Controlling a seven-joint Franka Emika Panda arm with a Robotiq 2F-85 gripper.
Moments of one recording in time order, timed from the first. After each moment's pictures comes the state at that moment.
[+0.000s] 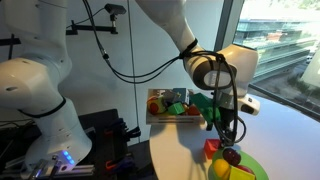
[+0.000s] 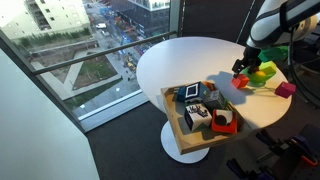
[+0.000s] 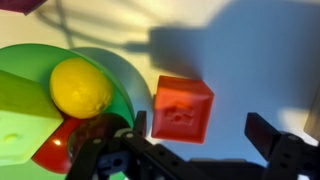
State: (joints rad) arm -0.22 0.36 -0.14 -2.14 0.01 2.44 -0.10
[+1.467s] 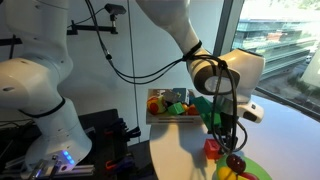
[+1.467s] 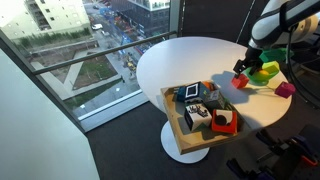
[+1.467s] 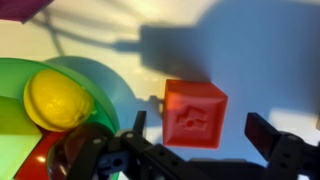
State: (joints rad) arm -0.26 0.38 -0.13 -2.13 0.06 2.44 -0.12
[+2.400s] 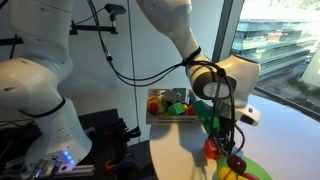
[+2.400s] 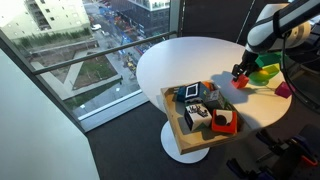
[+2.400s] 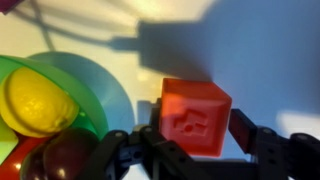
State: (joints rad) arm -0.25 0.42 -0.13 -2.13 0.06 2.49 -0.12
